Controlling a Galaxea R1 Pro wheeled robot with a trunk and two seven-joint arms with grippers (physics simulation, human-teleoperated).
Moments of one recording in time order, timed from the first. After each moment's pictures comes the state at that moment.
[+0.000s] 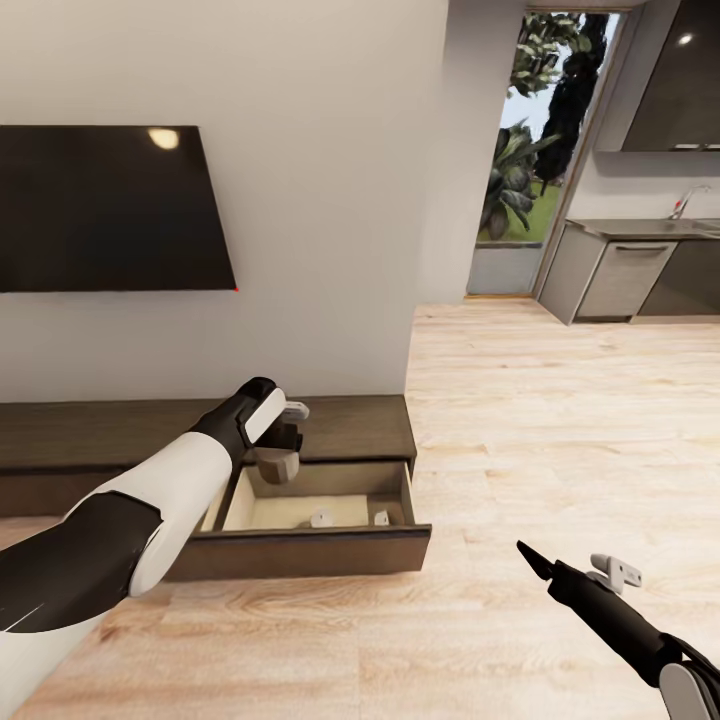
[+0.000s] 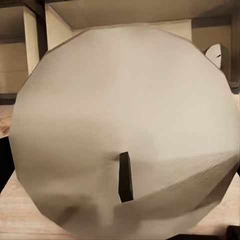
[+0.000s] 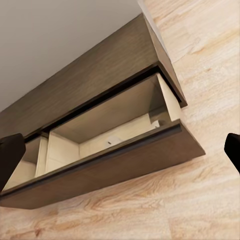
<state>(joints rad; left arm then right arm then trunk) -1.27 -0.08 -0.35 -0.37 0.53 1.00 0.40 -0.04 -0.09 -0.39 -1.57 -0.49 0.58 0.41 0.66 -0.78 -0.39</state>
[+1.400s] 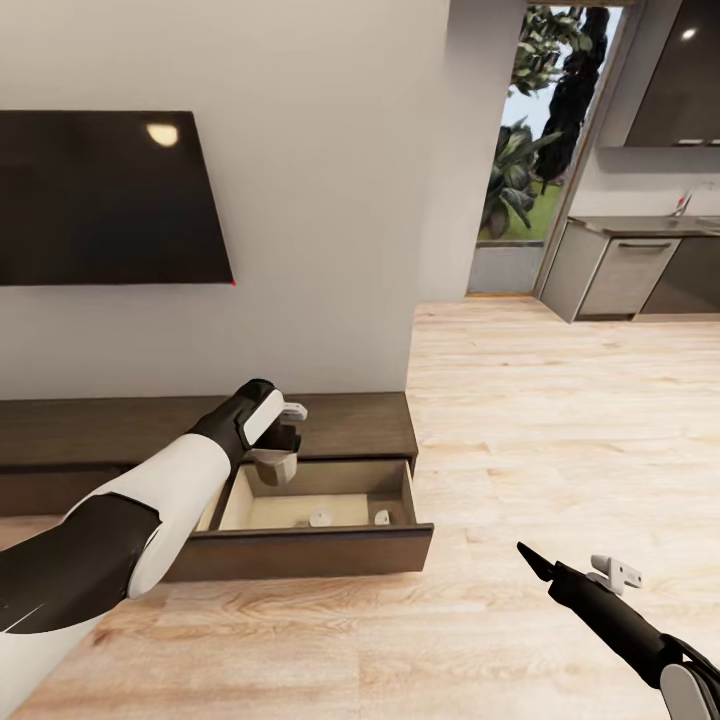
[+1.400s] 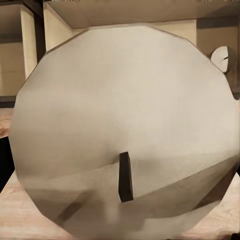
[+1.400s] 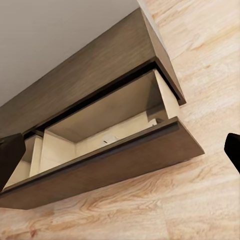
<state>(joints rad) -1.26 -0.08 -0.34 -0.37 0.52 0.99 0.40 -0.04 -0.09 -0.39 -1.57 -0.49 0.58 0.42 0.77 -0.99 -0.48</state>
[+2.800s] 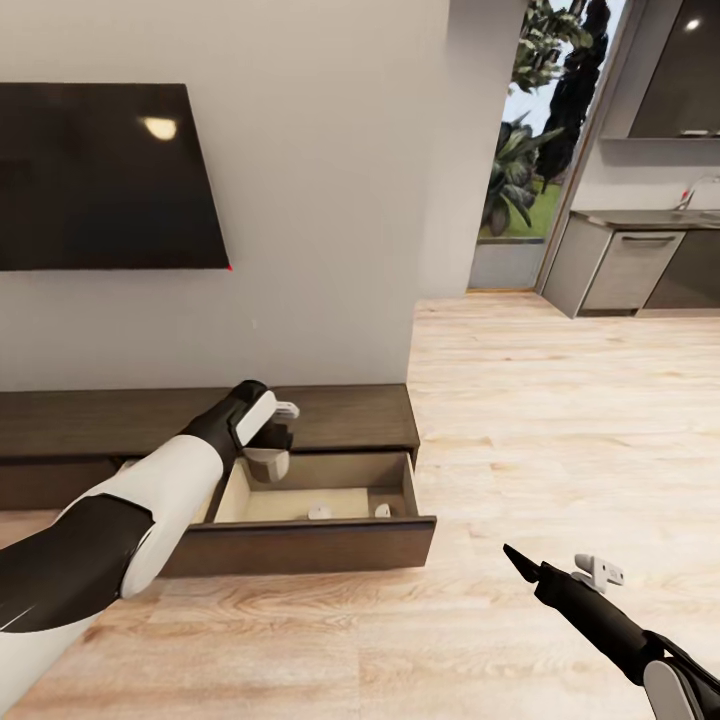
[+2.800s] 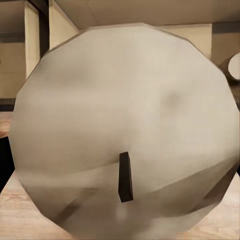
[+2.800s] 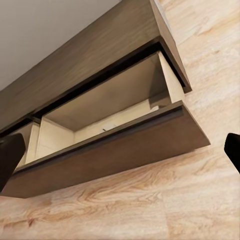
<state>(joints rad) -1.26 -0.05 -0.34 -0.37 0.52 0.96 0.41 -0.04 -0.08 -0.34 -1.56 -0.49 0.58 0.41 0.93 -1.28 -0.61</state>
